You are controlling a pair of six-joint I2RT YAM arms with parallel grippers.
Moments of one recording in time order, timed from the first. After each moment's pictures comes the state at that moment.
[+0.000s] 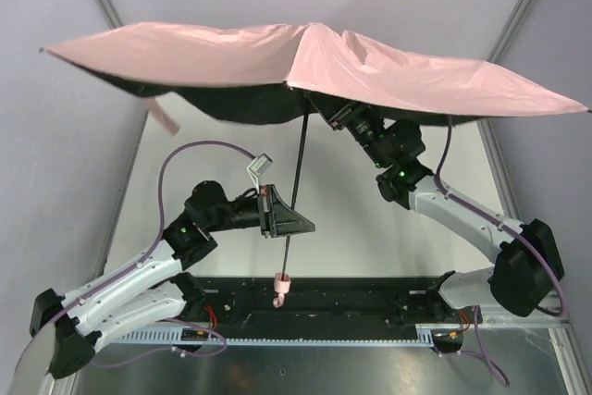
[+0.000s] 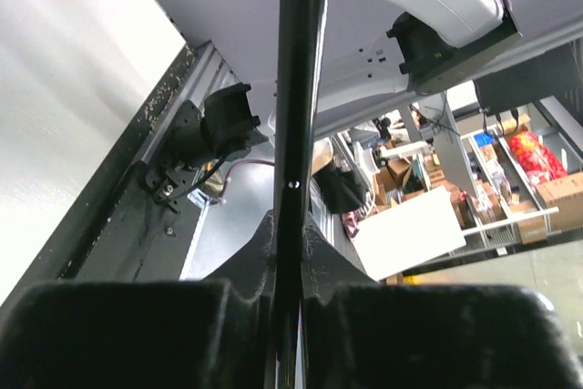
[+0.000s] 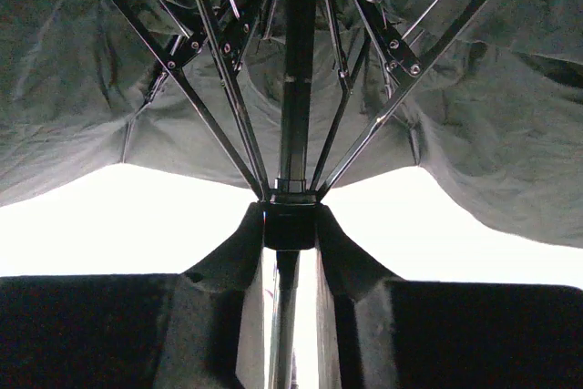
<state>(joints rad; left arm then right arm) -0.80 0.81 0.57 0.26 0.60 -1.07 0.69 1.38 1.06 0.76 -0.07 1.08</state>
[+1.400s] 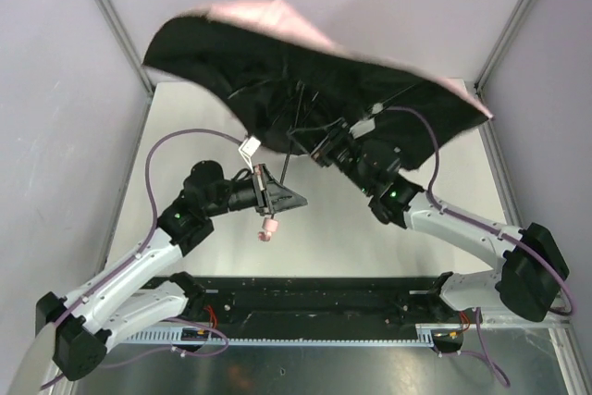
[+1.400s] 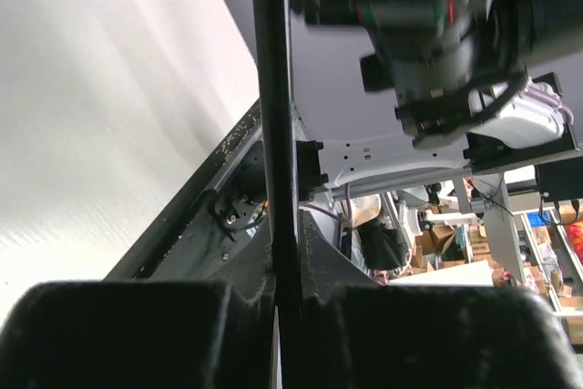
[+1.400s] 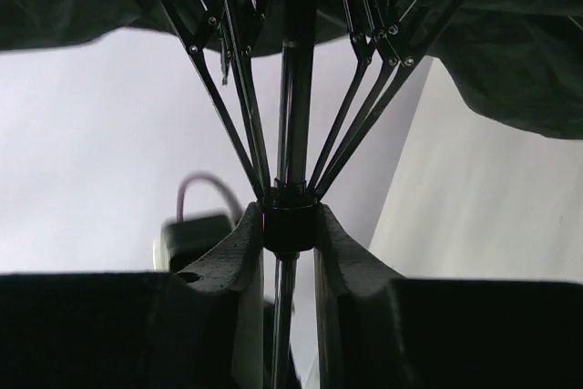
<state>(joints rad) -0.67 0.86 0.70 0.04 0.59 -0.99 0.79 1.31 0.95 0.50 0.10 1.14</state>
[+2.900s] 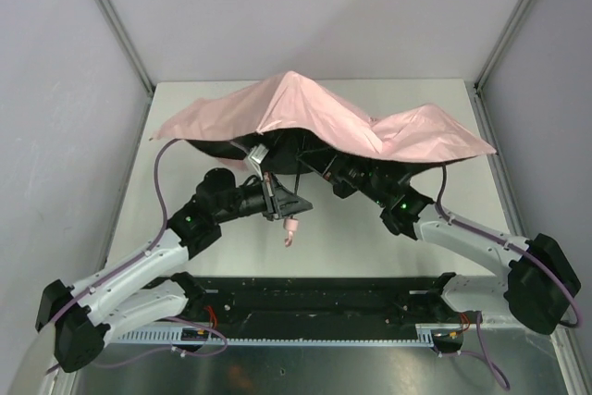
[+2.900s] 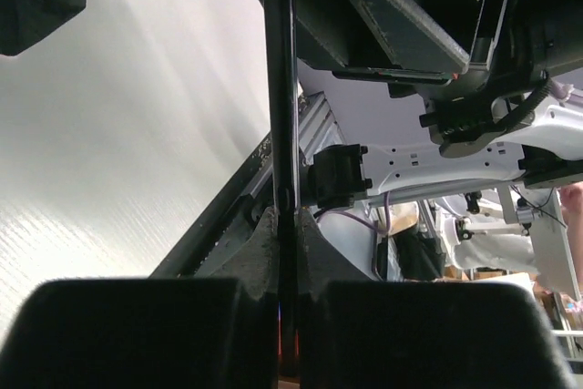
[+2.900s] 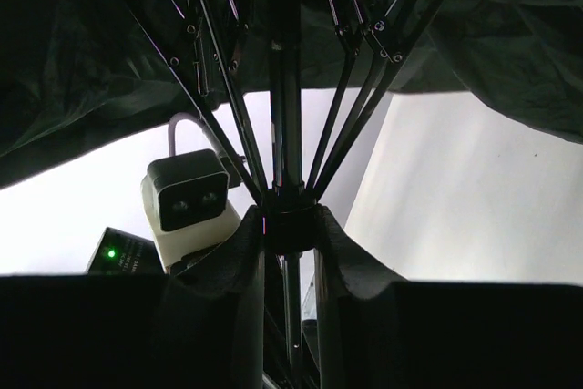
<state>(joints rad) -0.71 0.91 0.63 0.10 0.47 -0.92 0.79 1.22 0.77 0.53 -0.06 1.16</state>
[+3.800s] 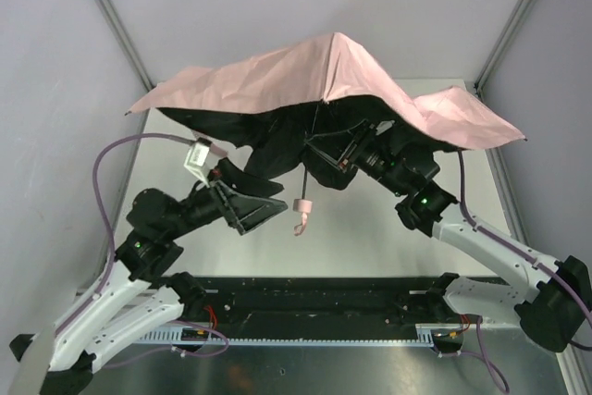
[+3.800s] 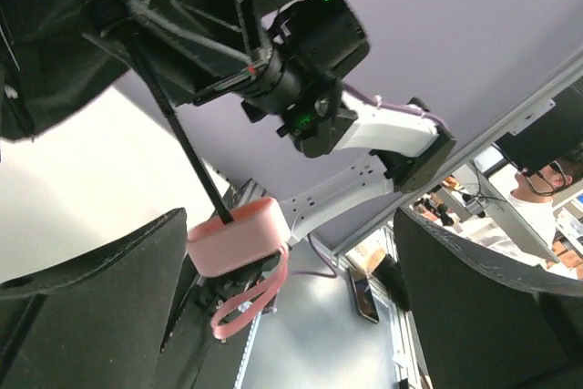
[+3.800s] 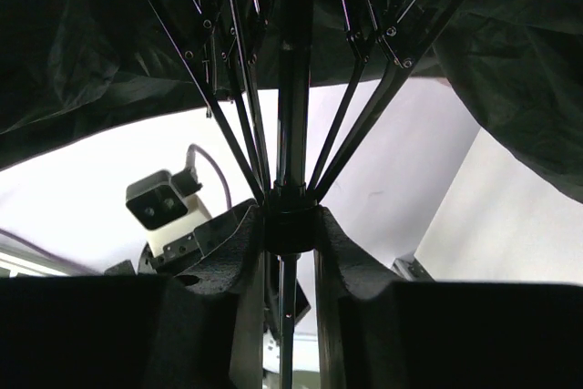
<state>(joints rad) -0.73 0.57 0.75 0.10 0.44 -0.86 0.74 1.09 0.87 0.47 -0.19 1.26</state>
